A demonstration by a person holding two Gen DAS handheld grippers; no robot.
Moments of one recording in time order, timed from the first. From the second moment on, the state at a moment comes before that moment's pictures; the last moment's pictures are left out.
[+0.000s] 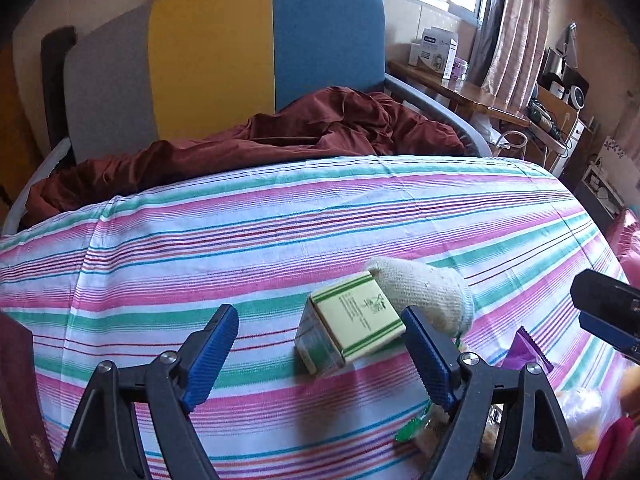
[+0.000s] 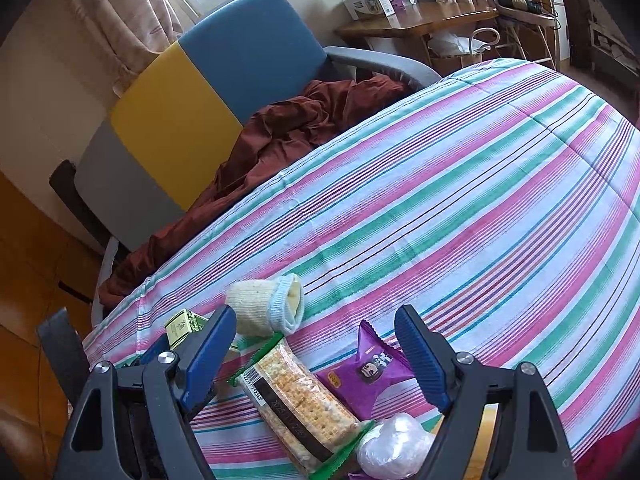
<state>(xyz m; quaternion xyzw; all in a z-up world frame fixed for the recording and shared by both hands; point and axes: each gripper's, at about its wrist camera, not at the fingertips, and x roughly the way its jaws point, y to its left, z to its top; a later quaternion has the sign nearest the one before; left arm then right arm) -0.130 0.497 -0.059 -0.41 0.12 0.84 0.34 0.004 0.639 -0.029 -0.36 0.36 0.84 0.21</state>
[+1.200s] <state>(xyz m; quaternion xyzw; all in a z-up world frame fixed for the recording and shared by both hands) -0.031 0.341 -0.065 -0.37 0.11 0.86 0.34 -0.069 0.587 -0.045 -0.46 0.24 0.84 0.17</state>
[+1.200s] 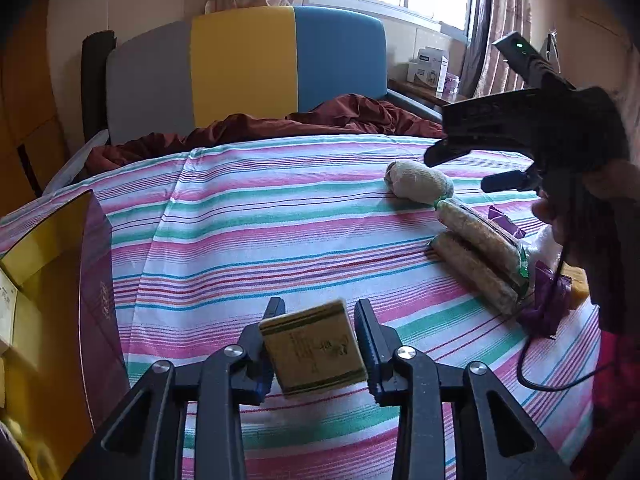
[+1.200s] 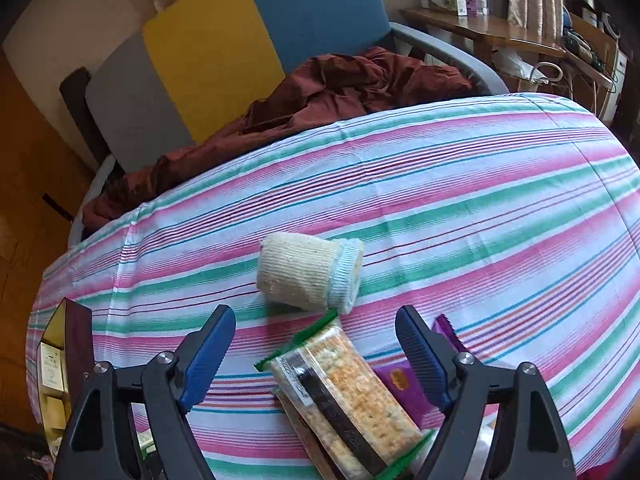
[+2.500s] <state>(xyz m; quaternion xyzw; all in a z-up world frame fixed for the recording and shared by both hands) -0.058 0.093 0.005 -0.35 -0.01 0.92 0.16 -0.058 0.416 -0.077 -0.53 0.08 0.84 0.03</state>
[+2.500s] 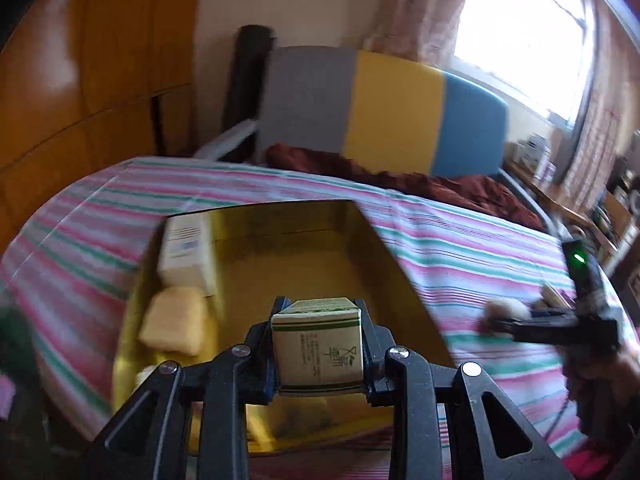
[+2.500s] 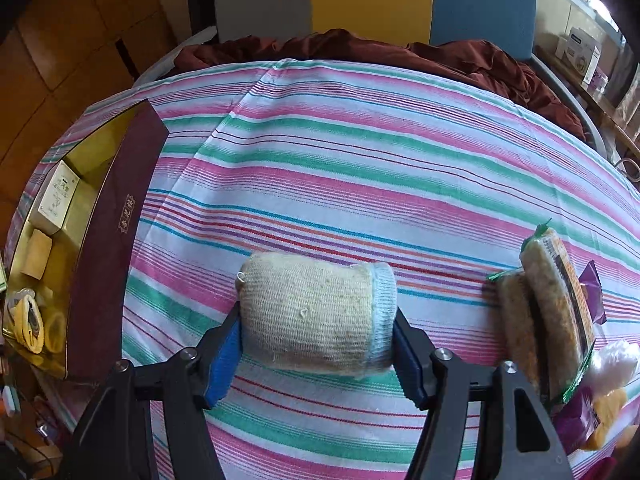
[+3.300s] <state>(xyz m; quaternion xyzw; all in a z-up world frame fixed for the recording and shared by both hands) -0.097 -0.005 -0.031 -0.39 -0.08 0.91 0.09 -0.036 0.385 -0.034 -0.49 0.07 0.87 0.05</state>
